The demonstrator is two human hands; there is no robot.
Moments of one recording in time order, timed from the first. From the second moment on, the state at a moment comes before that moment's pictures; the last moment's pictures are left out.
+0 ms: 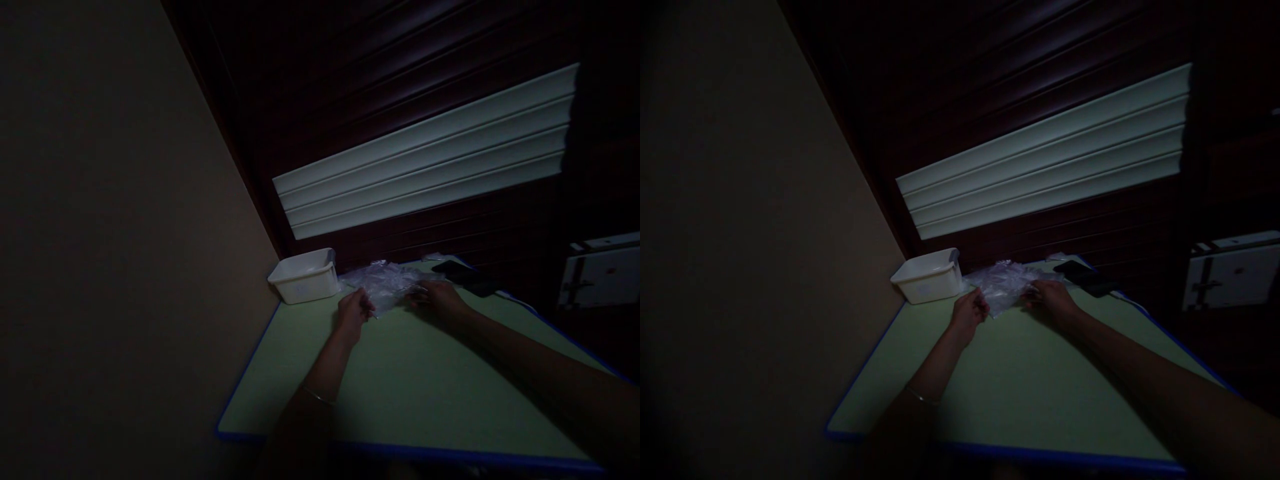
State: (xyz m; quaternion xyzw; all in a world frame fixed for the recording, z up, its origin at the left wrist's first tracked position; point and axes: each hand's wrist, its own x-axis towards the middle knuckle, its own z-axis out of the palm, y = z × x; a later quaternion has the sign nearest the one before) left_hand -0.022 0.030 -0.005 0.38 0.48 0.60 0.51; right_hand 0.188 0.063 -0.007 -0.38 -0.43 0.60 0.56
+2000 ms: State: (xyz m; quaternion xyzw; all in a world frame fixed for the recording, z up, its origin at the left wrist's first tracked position) left_hand -0.065 0.053 -0.023 0.61 0.54 0.54 0.21; right_hand 0.206 0.029 0.020 -0.38 -0.85 0.35 0.12
